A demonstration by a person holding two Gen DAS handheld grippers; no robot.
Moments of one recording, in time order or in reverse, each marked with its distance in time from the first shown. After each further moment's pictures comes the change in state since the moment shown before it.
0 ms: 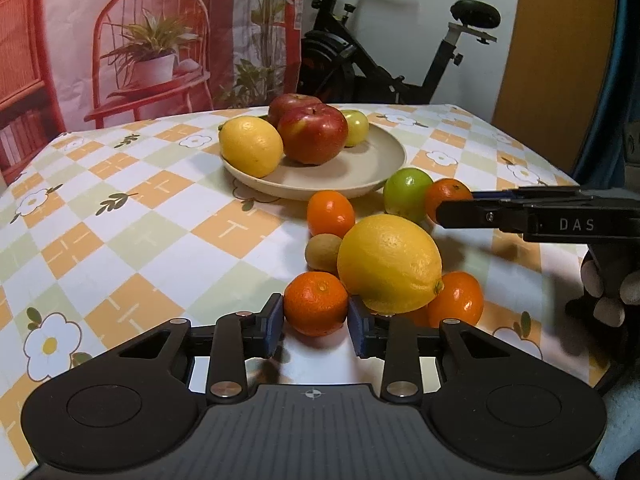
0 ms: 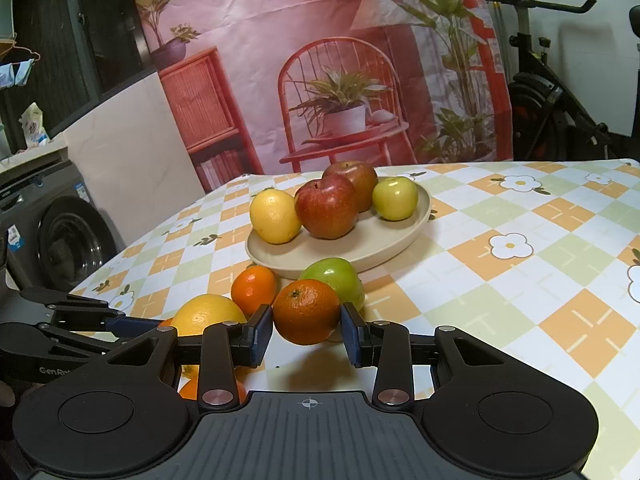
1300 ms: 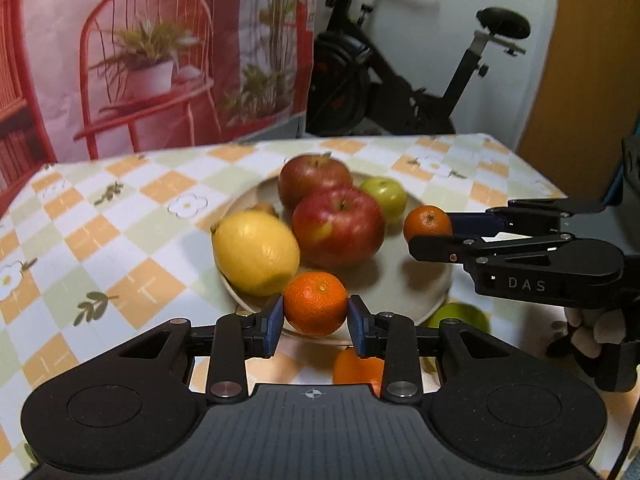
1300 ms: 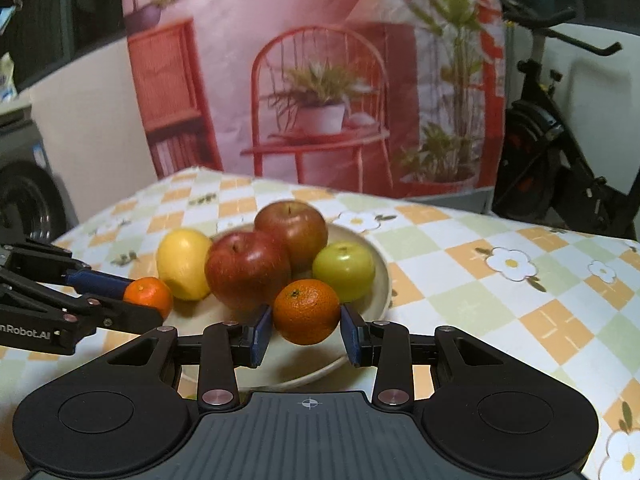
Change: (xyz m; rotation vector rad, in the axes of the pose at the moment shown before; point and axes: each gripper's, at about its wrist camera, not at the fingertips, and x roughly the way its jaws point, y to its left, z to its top) left arm 0.070 0.014 0.094 -0.019 0.036 0.017; right arm 0.087 -0.029 0.075 -0.148 0.075 -0.121
